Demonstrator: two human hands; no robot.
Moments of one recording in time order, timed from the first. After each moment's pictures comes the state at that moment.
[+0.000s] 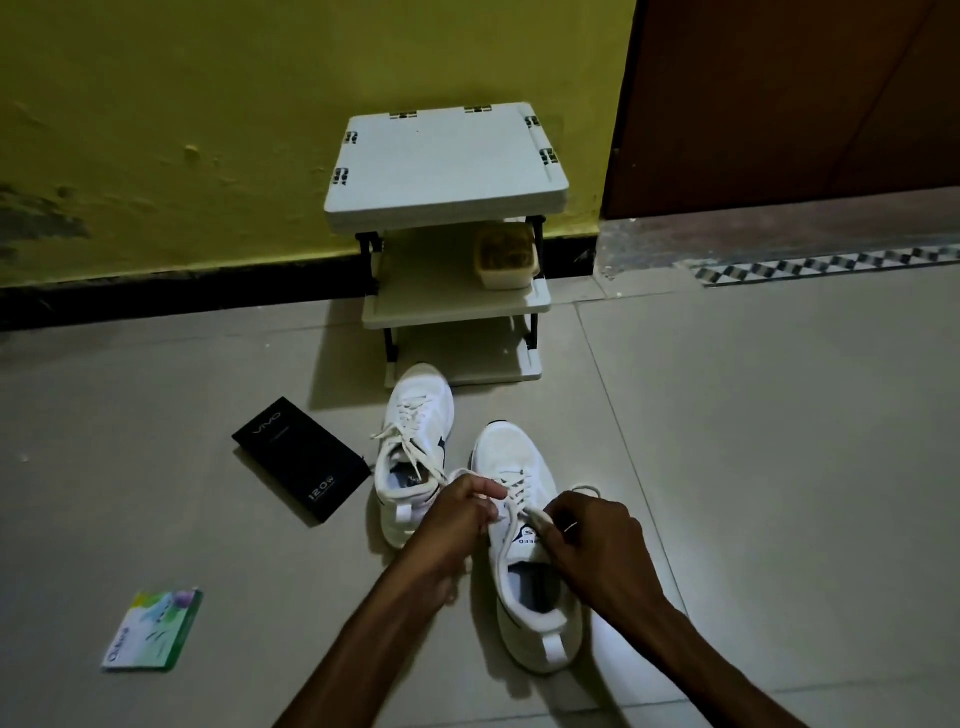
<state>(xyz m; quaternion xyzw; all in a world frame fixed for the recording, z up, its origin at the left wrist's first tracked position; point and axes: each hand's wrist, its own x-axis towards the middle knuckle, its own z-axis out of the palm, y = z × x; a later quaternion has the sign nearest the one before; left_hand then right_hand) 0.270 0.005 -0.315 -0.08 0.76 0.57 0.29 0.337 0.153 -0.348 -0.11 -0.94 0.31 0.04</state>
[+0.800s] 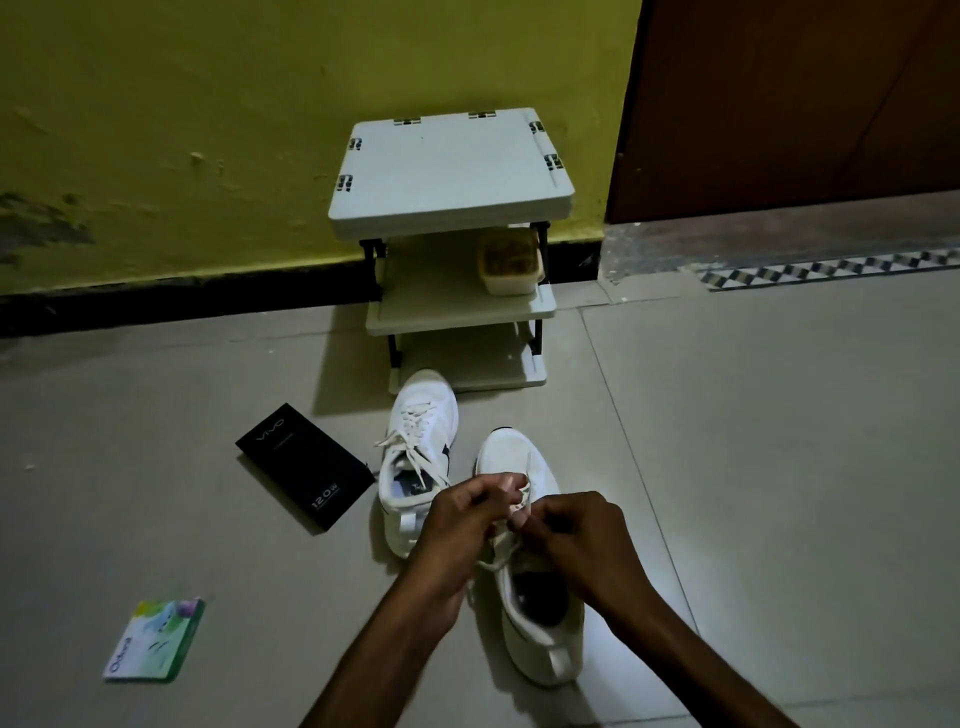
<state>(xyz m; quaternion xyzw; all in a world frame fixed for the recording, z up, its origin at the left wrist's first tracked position) 0.278 0.004 -0.306 -0.06 0.67 0.70 0.26 0.323 0.136 -0.325 -0.13 -0.86 0.49 -0.01</state>
